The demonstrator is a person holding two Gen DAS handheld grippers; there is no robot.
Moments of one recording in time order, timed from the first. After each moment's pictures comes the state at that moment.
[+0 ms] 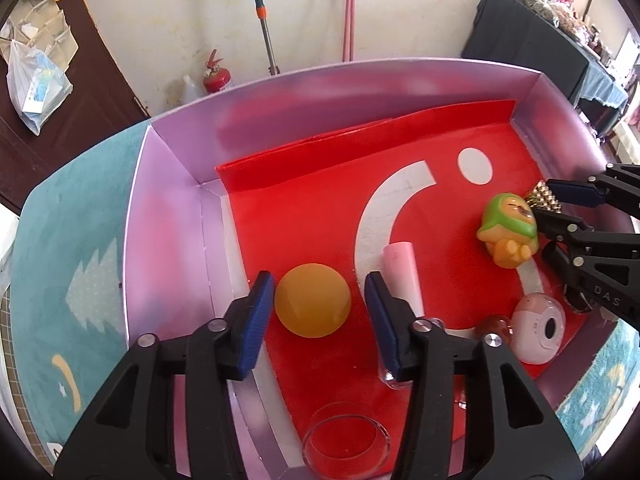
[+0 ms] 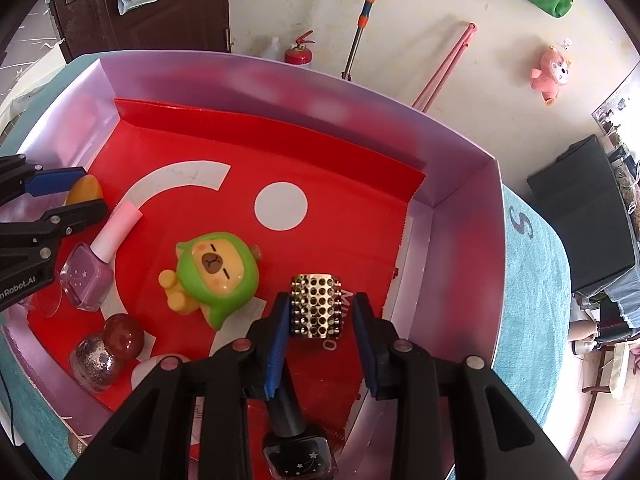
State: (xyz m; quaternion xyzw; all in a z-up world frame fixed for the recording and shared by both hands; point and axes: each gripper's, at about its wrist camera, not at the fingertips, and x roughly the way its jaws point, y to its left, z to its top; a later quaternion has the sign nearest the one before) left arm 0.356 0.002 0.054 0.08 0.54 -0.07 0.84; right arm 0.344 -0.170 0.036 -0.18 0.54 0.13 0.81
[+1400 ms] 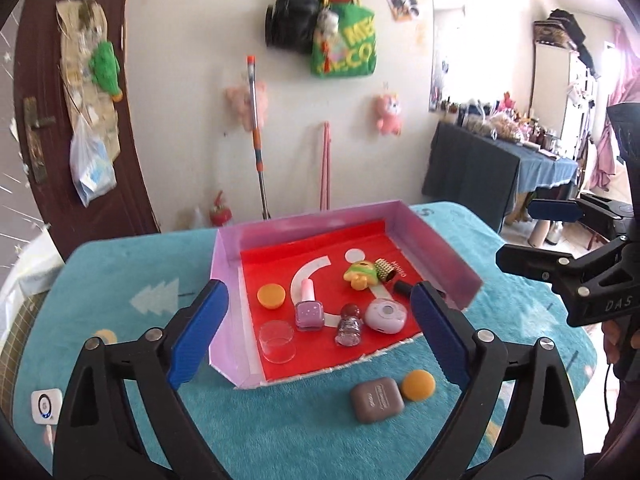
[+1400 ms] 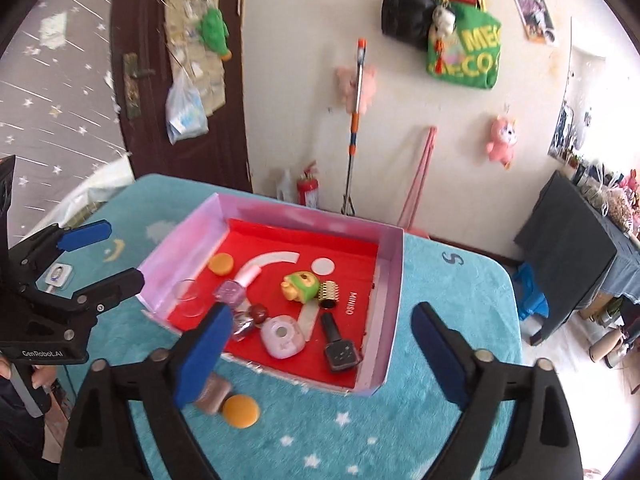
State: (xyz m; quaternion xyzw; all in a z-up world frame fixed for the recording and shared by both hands) left arm 0.132 -0.009 0.183 0.04 0.26 -0.10 0.96; right arm 0.158 -0.223 0.181 -0.07 0.33 0.17 0.93
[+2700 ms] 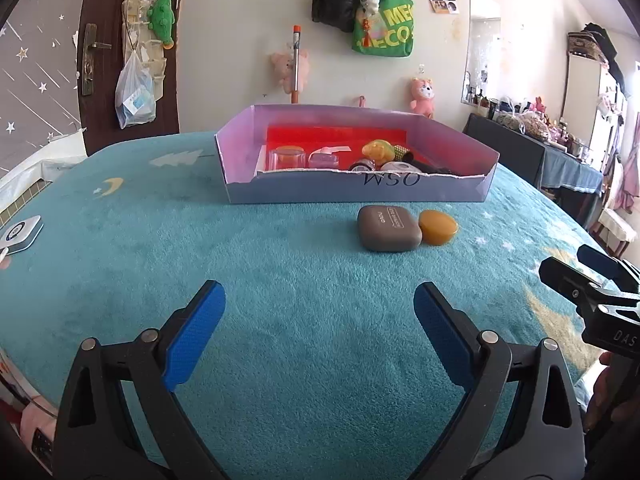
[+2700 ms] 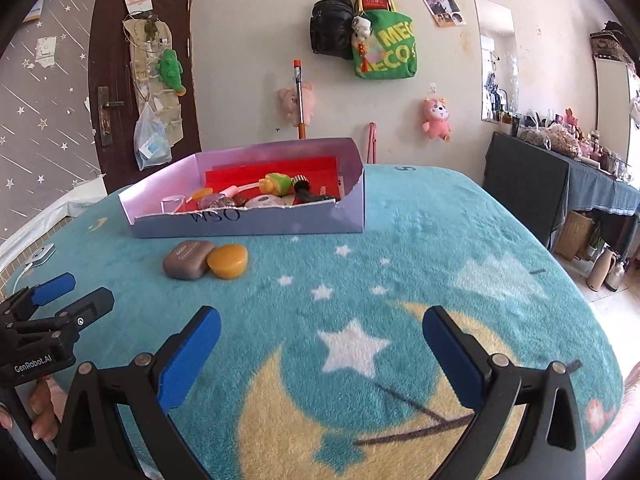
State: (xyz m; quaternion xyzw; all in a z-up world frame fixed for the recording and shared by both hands) left arm 0.034 -0.003 0.025 -0.01 0.28 -0.03 0.96; right arm 0.014 -0.254 0.017 0.02 0.26 0.08 0.96
